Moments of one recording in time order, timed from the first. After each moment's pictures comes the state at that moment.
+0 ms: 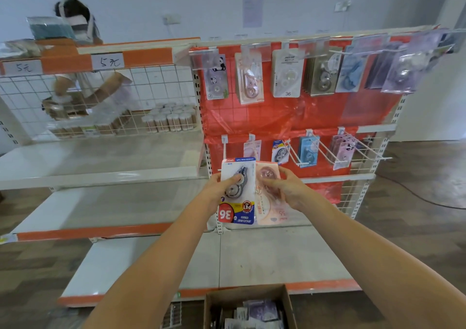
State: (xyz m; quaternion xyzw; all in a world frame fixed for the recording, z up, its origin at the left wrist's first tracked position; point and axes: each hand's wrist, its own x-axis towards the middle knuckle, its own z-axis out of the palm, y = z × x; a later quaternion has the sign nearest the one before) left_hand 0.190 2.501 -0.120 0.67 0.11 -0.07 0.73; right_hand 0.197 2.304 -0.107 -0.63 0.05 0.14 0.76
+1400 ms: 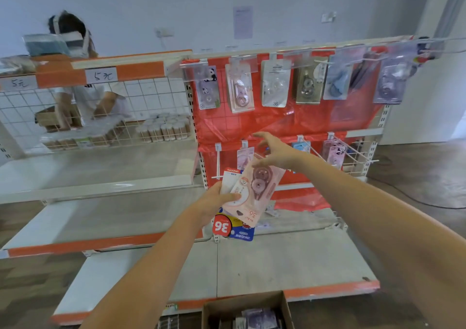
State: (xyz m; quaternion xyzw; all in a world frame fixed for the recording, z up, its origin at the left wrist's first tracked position) left_hand 0.163 2.493 -0.105 0.71 -0.01 -0.15 0.69; right_hand 0.210 2.290 -0.010 -0.88 -0.21 0.05 0.42
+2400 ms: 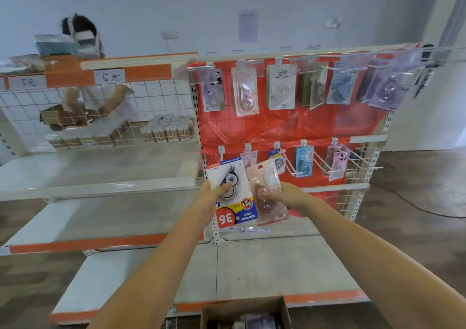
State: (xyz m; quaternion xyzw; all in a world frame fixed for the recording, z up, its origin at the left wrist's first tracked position) left_hand 0.169 2.500 -0.103 0.62 0.03 -0.01 0.78; right_hand 0.194 2.281 -0.100 -0.83 -0.05 0.16 0.53
